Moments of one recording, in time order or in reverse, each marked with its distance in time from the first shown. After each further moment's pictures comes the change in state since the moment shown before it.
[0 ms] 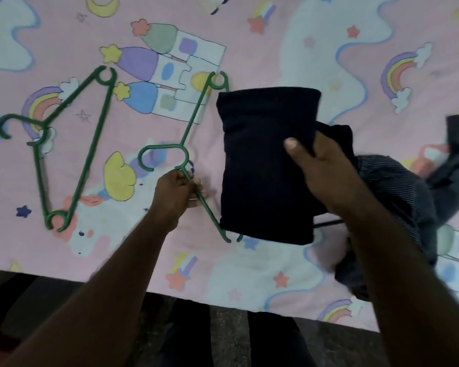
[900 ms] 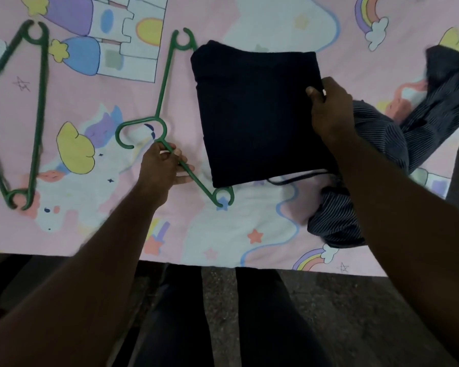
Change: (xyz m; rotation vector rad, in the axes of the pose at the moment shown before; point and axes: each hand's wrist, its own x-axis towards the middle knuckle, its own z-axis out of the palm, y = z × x) left_hand -0.015 -0.024 0.047 0.087 -0.005 0.007; right_hand 0.048 0.126 -0.077 -0.409 0.333 0.137
